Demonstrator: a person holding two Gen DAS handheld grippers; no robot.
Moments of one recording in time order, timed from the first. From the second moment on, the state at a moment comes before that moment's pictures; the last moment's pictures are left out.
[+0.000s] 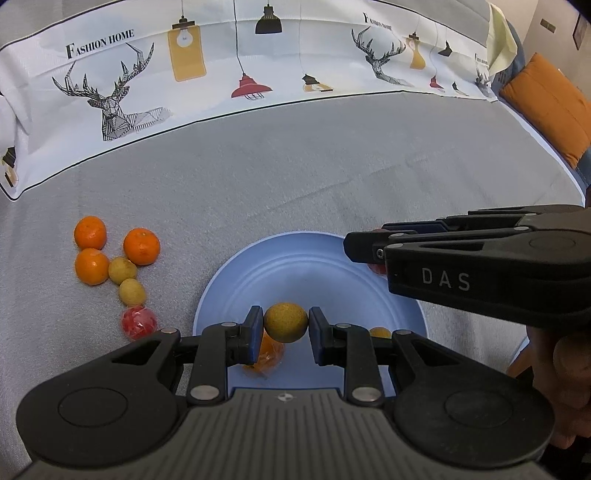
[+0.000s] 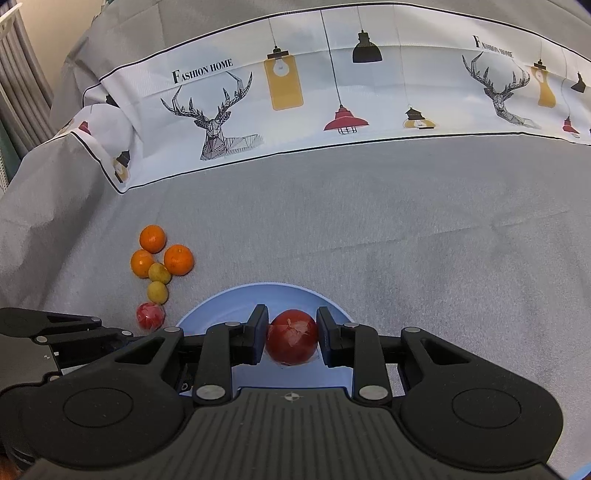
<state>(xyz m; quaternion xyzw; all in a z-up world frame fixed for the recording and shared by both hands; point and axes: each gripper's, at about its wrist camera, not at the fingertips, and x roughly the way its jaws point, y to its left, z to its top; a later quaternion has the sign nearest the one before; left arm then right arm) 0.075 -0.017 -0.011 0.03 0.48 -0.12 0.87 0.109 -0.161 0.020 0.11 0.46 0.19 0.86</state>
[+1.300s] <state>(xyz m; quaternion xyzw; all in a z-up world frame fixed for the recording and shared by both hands) 0.074 -0.019 -0.013 0.02 0.48 -0.12 0.87 0.109 -0.161 0.020 0.11 0.46 0.18 0.86</state>
